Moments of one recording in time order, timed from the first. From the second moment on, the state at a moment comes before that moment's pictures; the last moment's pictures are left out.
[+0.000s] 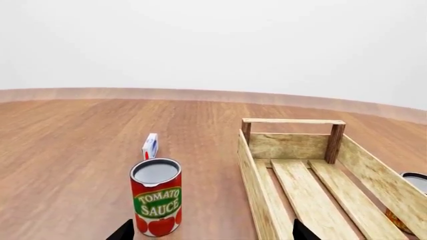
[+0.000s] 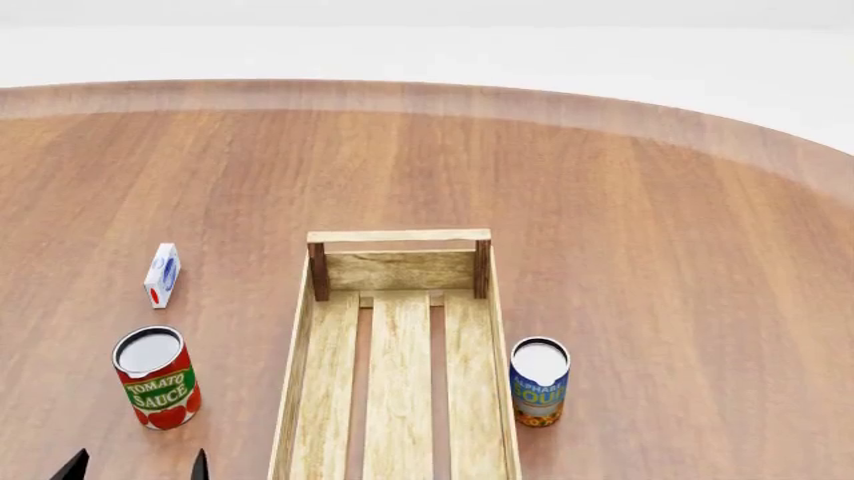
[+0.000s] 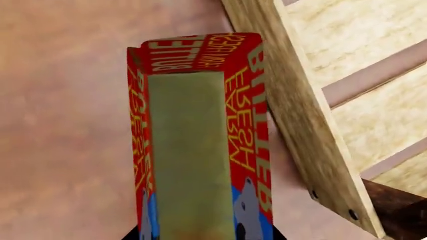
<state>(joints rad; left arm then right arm) -0.04 -0.24 0.27 0.02 -0.29 -0.01 -0.28 0.89 0.67 -1.31 -0.19 0.64 1.08 -0.29</state>
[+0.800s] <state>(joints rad) -0.04 -0.25 0.27 0.00 -0.31 0.01 -0.29 0.98 0.80 -0.89 -0.55 1.08 1.44 -0.04</state>
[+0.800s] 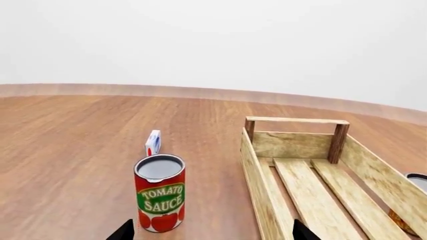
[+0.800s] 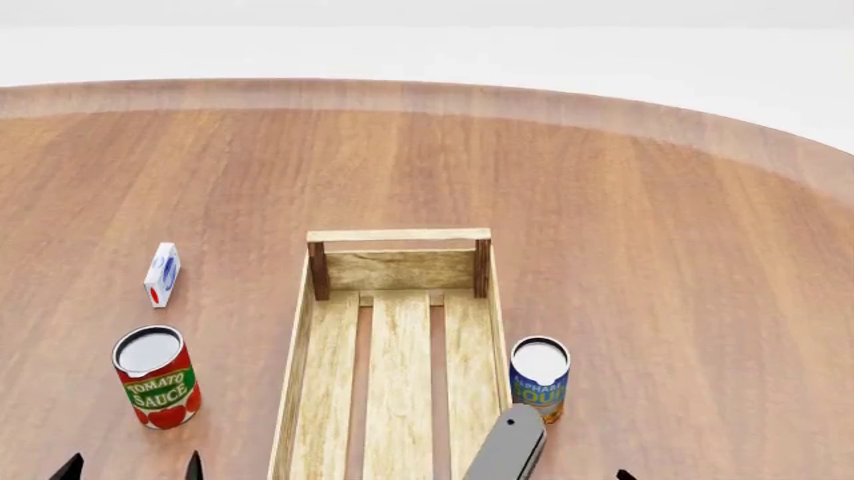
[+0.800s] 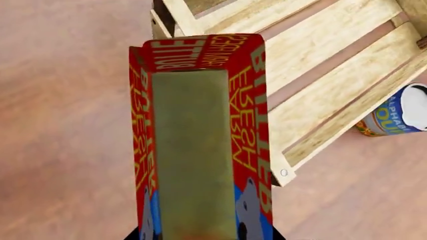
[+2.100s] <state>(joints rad) -0.04 -0.28 0.28 0.06 -0.34 -0.02 -0.32 1.07 0.11 -0.66 0.79 0.78 0.64 0.05</state>
